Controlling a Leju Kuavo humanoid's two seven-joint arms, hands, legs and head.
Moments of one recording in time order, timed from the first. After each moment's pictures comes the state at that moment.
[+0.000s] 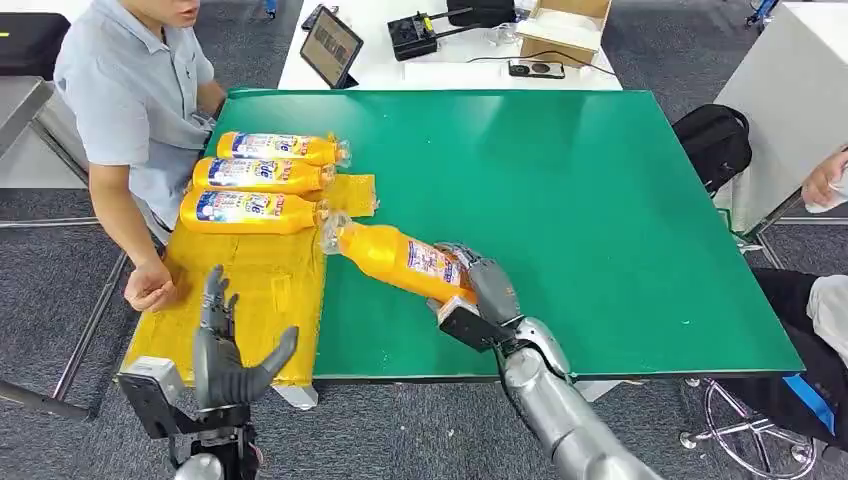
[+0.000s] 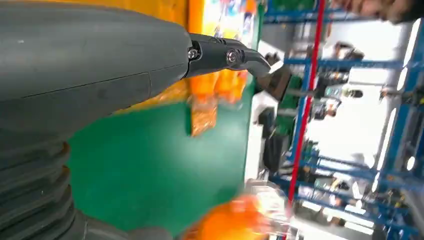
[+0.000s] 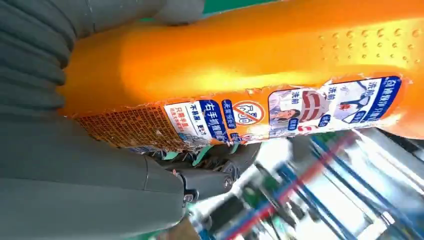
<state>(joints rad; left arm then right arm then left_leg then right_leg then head) 0.15 -0.20 -0.24 -1.65 0.00 0.21 -0.51 -0.38 0.11 0.25 -0.88 0.47 -0.27 -0.56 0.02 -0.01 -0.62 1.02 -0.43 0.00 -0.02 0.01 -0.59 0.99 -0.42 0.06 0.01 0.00</state>
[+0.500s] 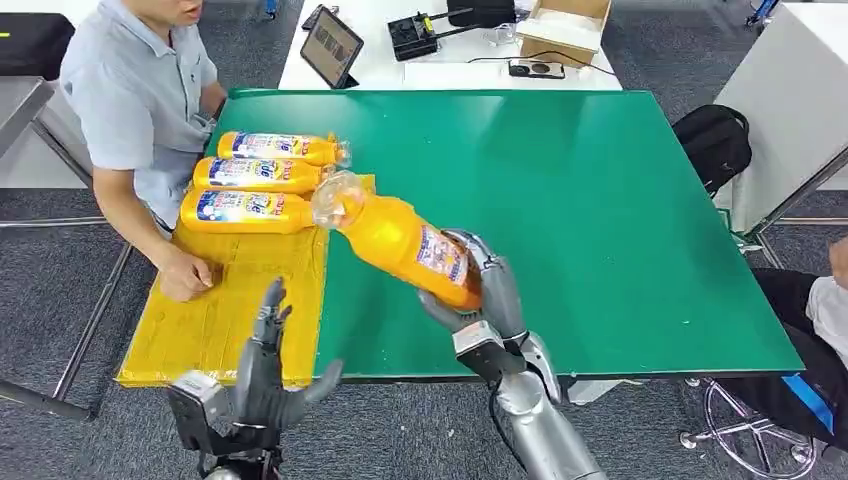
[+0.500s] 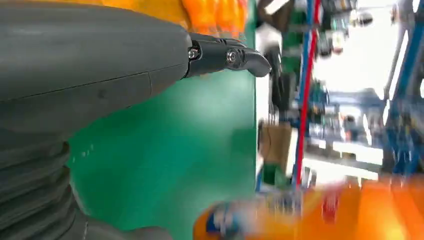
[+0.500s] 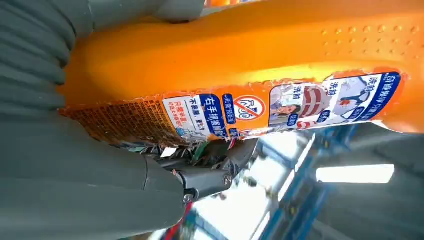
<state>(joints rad) 0.17 -0.16 -0.37 -1.64 -0.05 0.08 -0.52 -0.23 0.17 0.28 -1.22 0.37 -0.28 -0.63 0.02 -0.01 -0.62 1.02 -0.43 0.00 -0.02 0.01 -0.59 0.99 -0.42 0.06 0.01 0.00</state>
